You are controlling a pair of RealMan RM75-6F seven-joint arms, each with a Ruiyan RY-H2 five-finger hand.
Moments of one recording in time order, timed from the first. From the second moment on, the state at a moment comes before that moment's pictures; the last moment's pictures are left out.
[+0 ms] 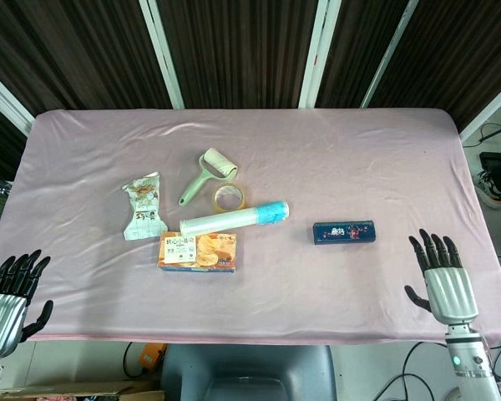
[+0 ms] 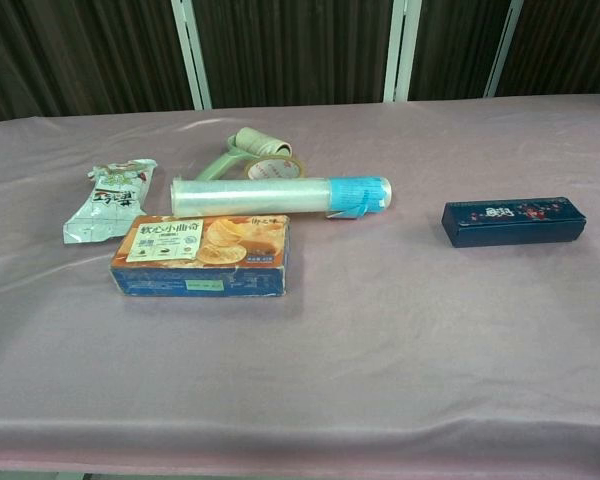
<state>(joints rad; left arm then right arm) -0.07 -1.13 0.01 -1.54 1.67 1.58 0.03 0.18 -1.28 0.02 -1.52 -1.43 1.45 -0.31</state>
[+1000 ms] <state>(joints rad) -0.07 -1.13 0.00 -1.57 1.62 1.55 0.07 0.50 -1.48 0.14 -1.03 -1.31 0.97 -0.16</state>
